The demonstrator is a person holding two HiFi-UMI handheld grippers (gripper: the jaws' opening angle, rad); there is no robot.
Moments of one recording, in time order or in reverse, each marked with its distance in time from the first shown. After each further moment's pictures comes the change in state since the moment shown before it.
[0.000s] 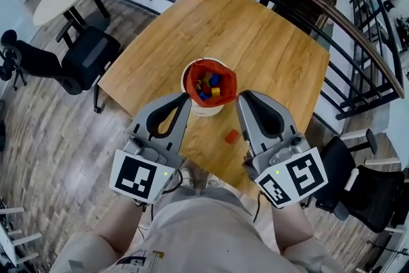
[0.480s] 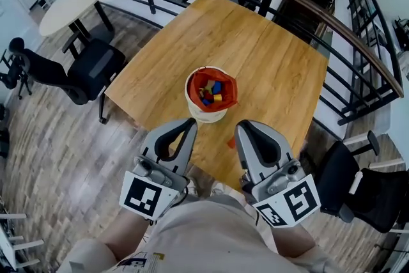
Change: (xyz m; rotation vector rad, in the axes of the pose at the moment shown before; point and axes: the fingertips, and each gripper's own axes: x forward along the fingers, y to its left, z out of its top) left arm -0.041 -0.039 0.009 -0.035 -0.094 -0.039; right arm -0.051 0.046 0.011 0.028 -0.126 0.038
